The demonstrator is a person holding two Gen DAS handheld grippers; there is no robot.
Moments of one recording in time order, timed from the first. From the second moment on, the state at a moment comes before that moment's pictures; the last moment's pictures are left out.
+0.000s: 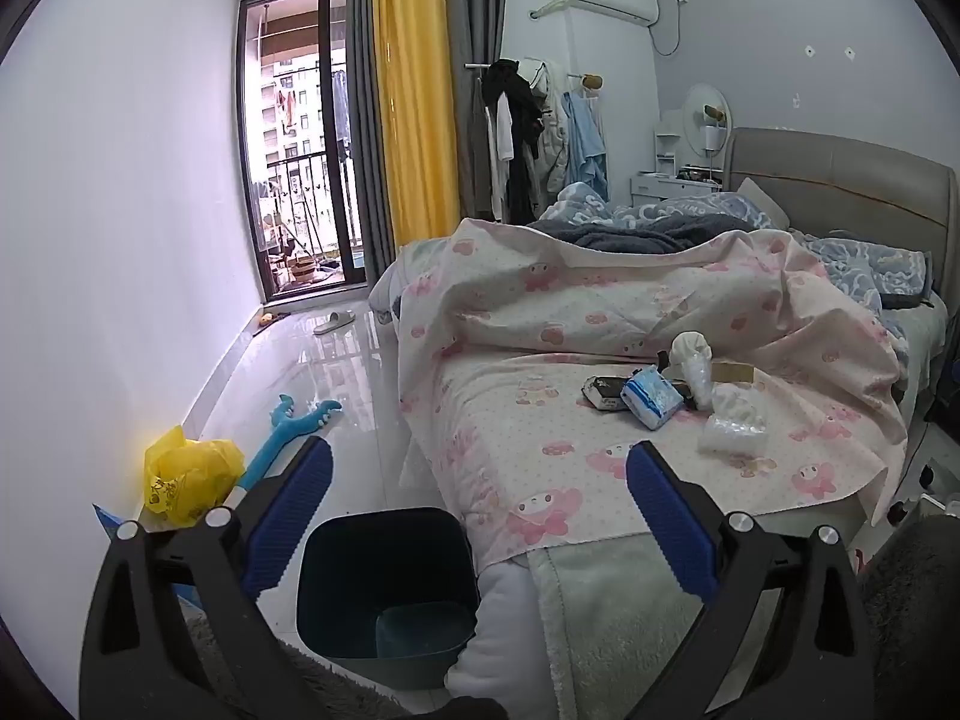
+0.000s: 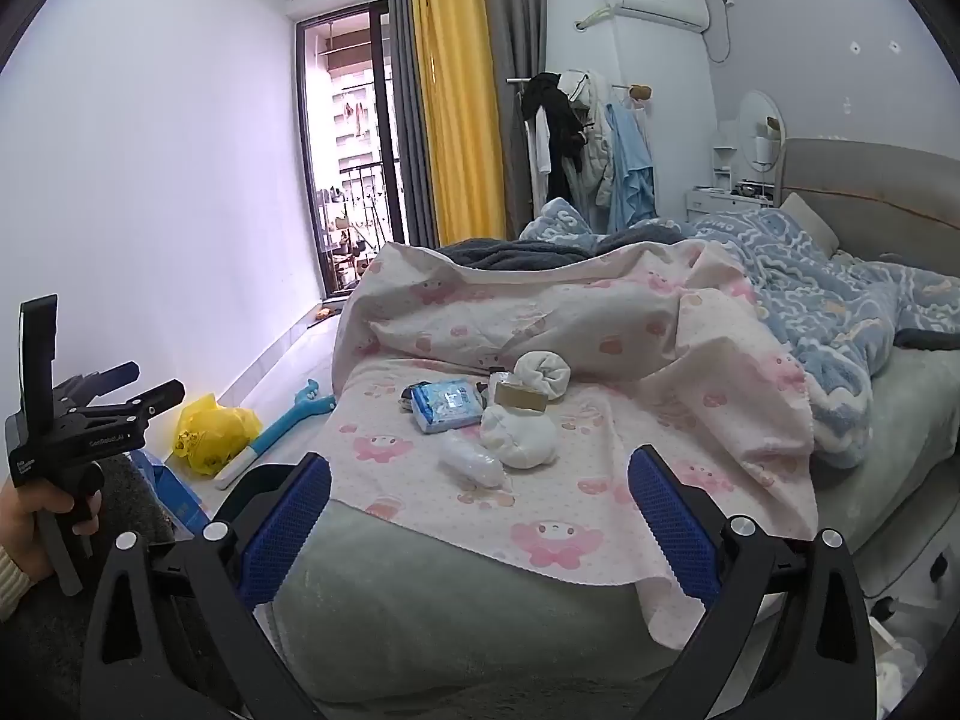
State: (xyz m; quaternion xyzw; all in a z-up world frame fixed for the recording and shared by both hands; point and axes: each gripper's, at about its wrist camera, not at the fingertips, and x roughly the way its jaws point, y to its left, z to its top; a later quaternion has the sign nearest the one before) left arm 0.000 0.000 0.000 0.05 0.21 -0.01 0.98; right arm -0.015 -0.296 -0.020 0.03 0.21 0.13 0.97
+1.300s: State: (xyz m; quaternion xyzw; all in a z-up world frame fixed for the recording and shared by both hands) left arm -0.005 0.002 -0.003 0.04 0.22 -0.01 0.98; right arm -0.016 -0.294 -0.018 0.03 0.20 0.13 0.97
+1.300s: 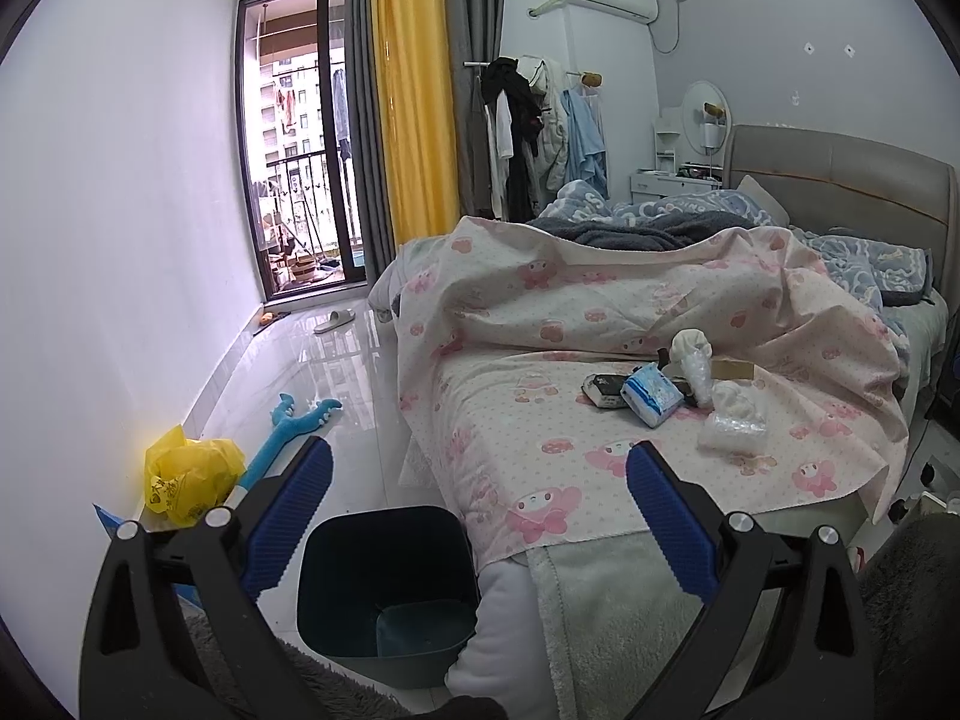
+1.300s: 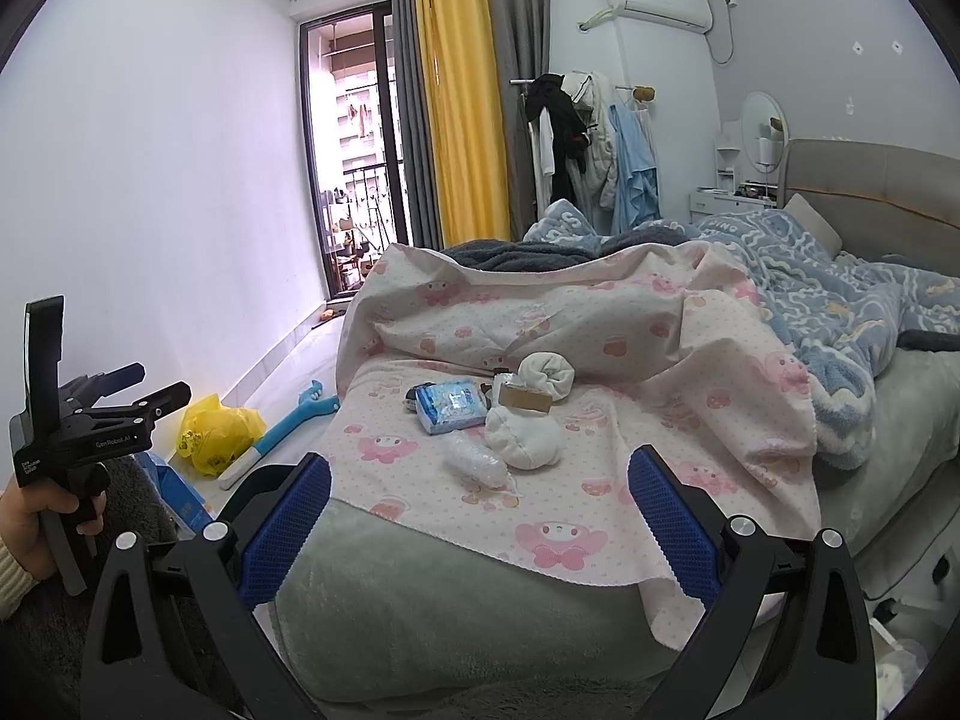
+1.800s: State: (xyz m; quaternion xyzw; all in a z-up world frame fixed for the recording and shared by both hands) left arm -0.005 0.001 -0.003 0.05 0.22 -0.01 0.97; right arm -0.015 -0.295 -0.019 0.03 0.20 0.13 0.97
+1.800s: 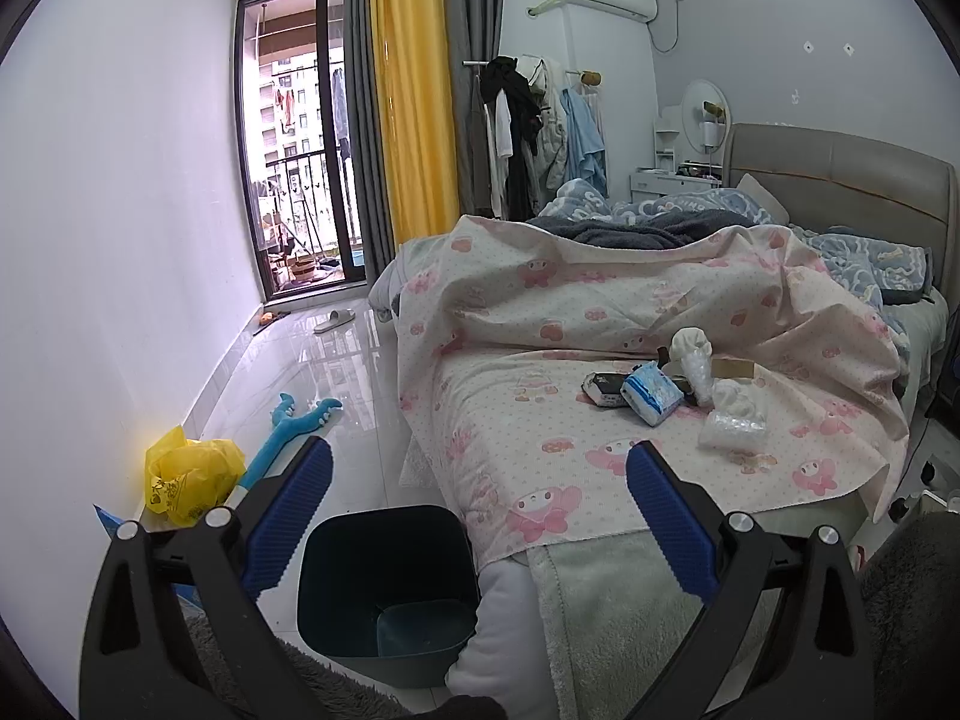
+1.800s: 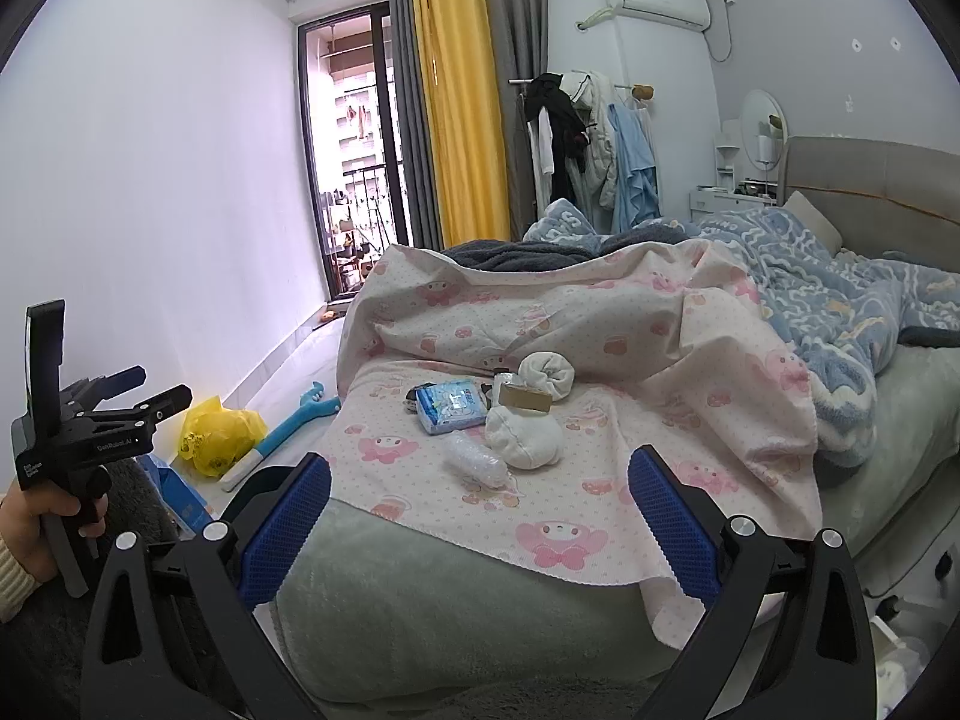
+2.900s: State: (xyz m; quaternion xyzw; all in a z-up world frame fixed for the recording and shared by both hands) left arm -0.006 -0.006 0.007 0.06 0.20 -0.01 0.98; right arm -0.010 -0.302 -0.019 0.04 0.22 0.13 0.97
